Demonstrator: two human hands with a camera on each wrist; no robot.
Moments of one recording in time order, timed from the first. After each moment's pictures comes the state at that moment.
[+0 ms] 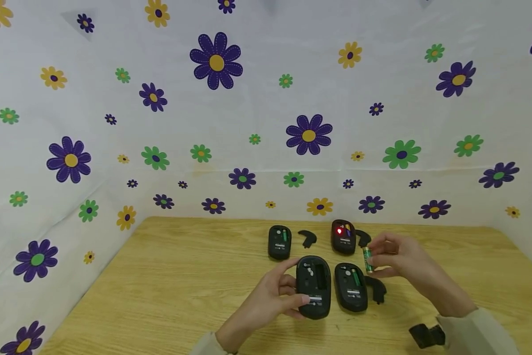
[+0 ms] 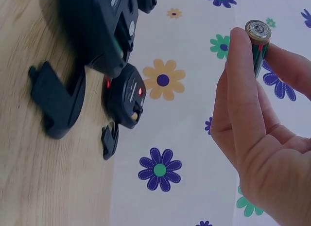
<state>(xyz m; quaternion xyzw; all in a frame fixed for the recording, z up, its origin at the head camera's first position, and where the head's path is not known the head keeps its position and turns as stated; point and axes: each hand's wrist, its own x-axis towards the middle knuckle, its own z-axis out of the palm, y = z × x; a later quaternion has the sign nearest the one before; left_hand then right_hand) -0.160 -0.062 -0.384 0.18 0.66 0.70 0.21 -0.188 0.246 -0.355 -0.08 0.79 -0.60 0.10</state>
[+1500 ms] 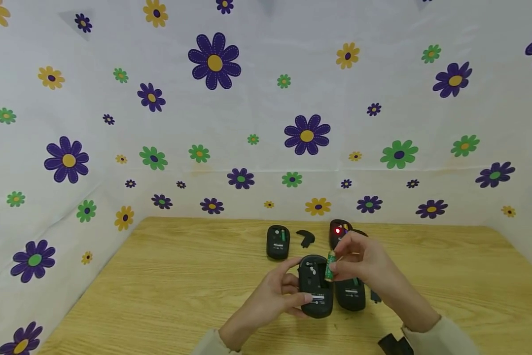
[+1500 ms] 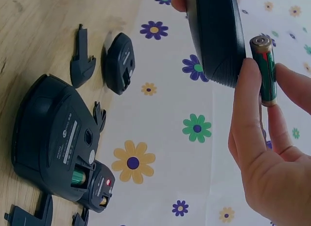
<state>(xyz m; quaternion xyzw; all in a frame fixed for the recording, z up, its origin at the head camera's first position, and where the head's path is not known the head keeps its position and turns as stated) -0.162 -0.054 -0.385 0.19 0.65 0.71 0.22 -0.167 0.180 -0.340 -0.14 0.75 -0.65 0.06</state>
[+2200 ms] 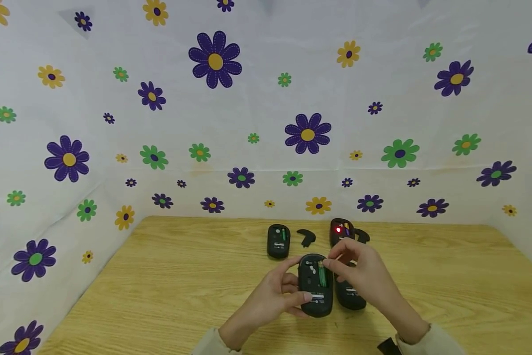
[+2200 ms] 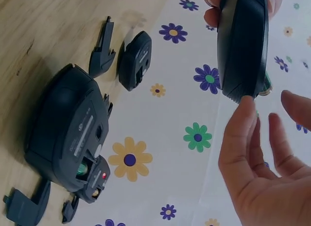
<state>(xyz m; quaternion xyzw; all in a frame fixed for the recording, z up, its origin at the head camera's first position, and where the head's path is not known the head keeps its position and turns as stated) -0.162 -0.055 -0.385 0.17 0.65 0.71 0.22 -0.157 0.158 -0.345 -0.12 0.84 -0.53 -0.06</state>
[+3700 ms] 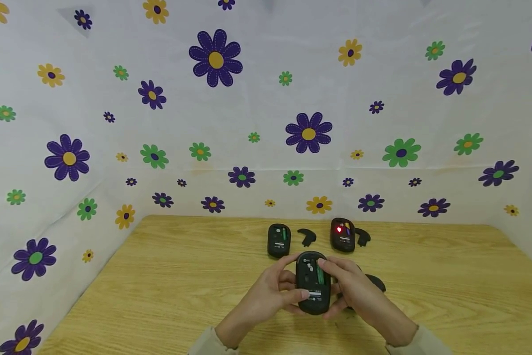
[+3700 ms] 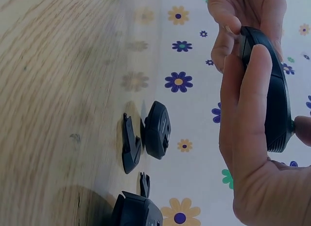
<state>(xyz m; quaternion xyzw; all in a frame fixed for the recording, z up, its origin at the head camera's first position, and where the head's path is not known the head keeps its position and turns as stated) -0.164 -0.060 -0.382 0.17 0.66 0.70 0.21 -0.164 0.154 -0.370 -0.09 0.67 -0.70 0.23</state>
